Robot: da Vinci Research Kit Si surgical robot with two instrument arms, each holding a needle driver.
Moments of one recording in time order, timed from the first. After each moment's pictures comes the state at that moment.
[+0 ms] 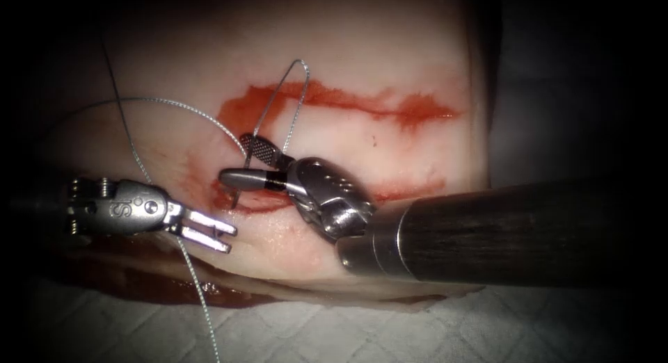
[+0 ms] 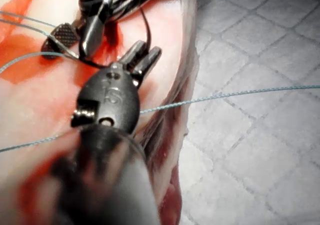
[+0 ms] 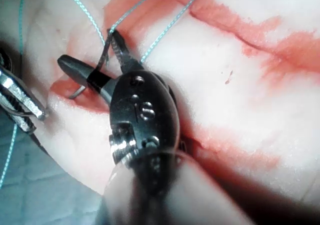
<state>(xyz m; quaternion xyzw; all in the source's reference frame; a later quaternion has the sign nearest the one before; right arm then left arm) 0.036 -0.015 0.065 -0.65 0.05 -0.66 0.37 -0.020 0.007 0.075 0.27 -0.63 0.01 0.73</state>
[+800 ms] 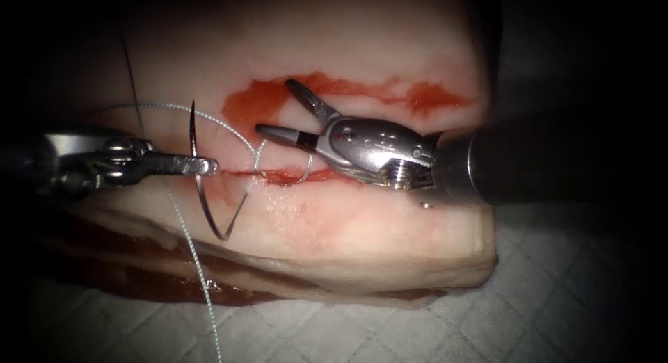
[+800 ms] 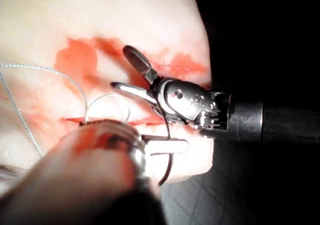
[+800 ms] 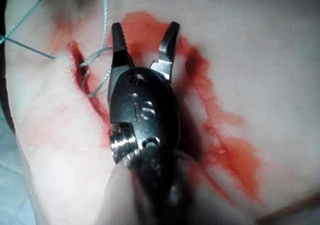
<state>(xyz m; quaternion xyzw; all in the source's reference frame) 0.032 -0.010 0.062 -0.64 -0.11 -0.70 0.31 -0.018 0.014 0.063 0.55 -0.55 -0.53 0.34</state>
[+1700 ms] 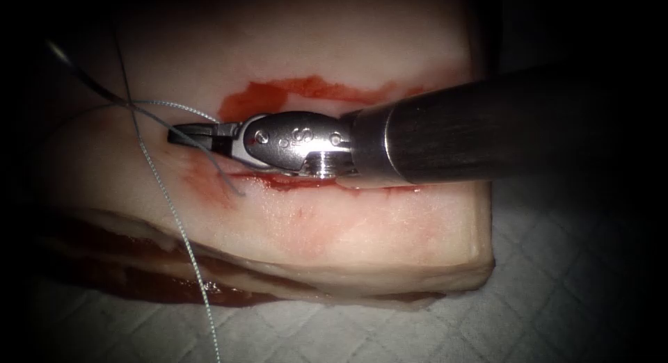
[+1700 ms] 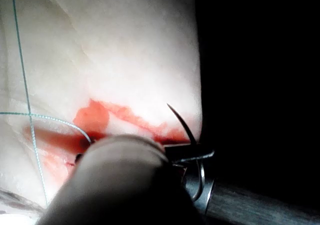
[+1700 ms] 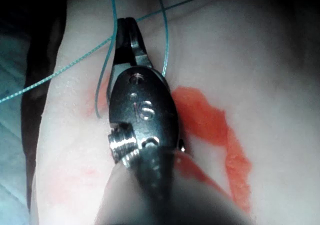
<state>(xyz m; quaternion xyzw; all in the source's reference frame) 0.042 -0.012 0.062 -0.67 0.11 -0.74 0.00 -0.010 0.023 0.054 0.49 -0.66 -0.56 0.14</state>
